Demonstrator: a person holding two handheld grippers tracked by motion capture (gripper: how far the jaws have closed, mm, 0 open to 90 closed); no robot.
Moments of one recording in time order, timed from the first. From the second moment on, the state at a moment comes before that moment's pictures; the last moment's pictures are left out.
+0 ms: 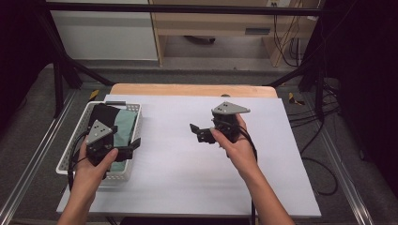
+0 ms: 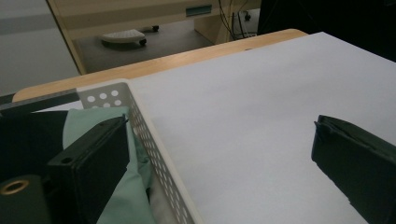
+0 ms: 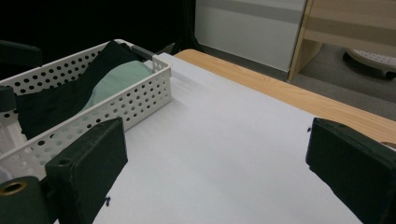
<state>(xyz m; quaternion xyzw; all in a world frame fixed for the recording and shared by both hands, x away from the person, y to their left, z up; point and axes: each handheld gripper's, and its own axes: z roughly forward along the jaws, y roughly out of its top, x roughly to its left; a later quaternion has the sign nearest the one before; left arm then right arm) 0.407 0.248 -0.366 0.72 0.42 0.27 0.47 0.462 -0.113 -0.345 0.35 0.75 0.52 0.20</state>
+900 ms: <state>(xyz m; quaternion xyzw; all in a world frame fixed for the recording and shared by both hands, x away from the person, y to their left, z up) 0.401 0.261 -0.371 0.72 0.43 0.27 0.47 0.451 -0.170 -0.359 0.39 0.72 0.53 0.22</state>
